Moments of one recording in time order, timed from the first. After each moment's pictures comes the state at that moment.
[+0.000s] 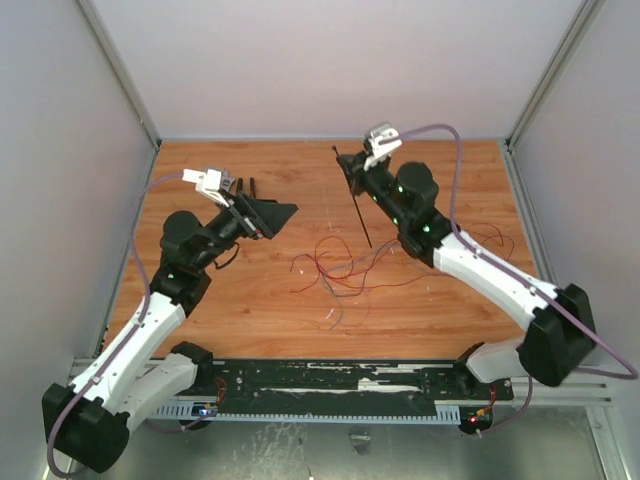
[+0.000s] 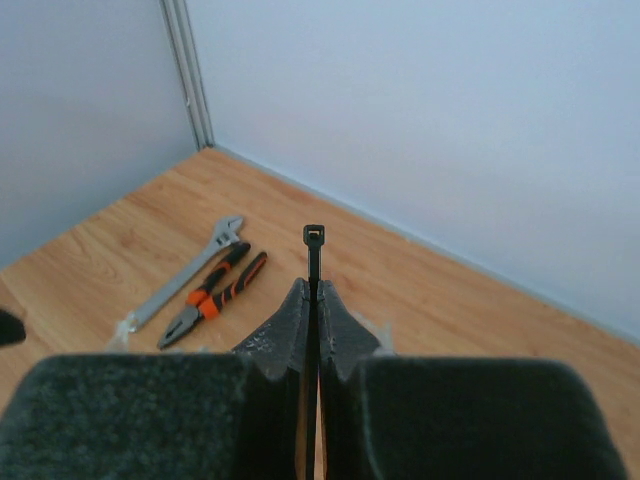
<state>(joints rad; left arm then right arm) -0.35 0.84 0.68 0.27 0.35 -0.72 0.67 1.42 1.18 0.37 0.01 0.02</state>
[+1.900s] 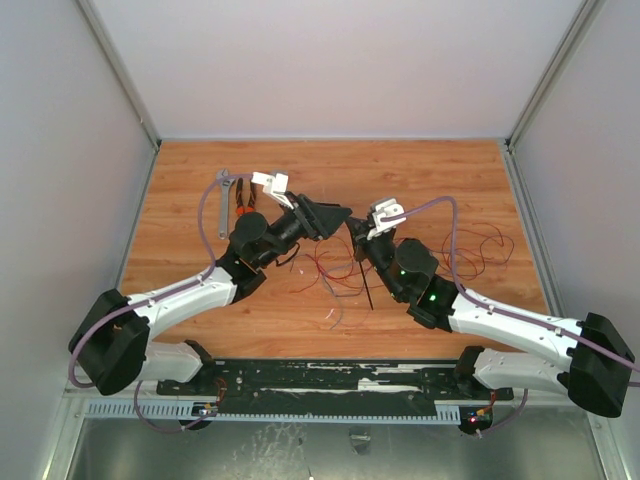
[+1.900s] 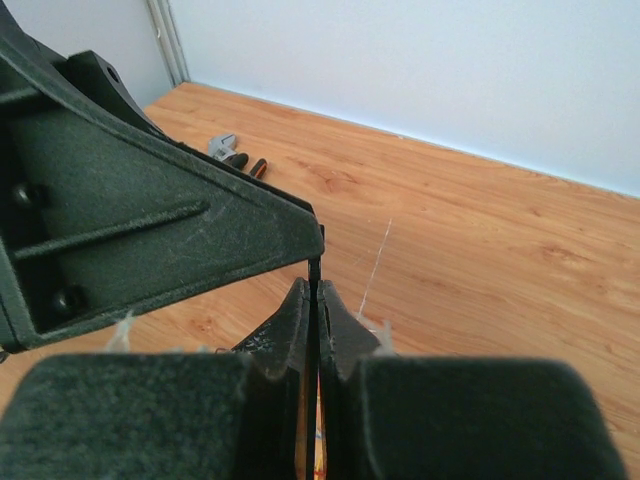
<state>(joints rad) -0.73 1.28 0.70 0.75 0.08 -0.73 1.00 1.10 0.66 0.49 0.49 0.03</state>
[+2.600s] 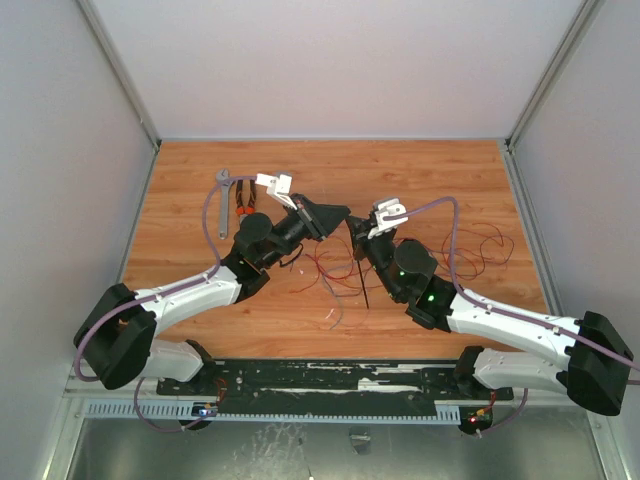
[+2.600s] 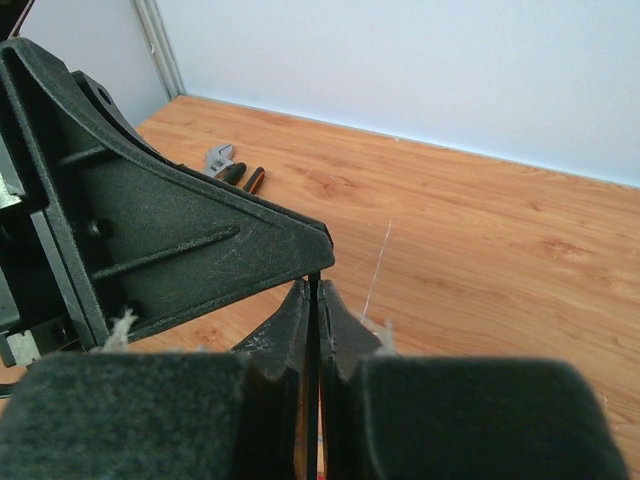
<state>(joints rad) -0.74 1.32 0.70 0.79 0.08 -0.75 1.01 1.10 0.66 0.52 0.52 0.05</state>
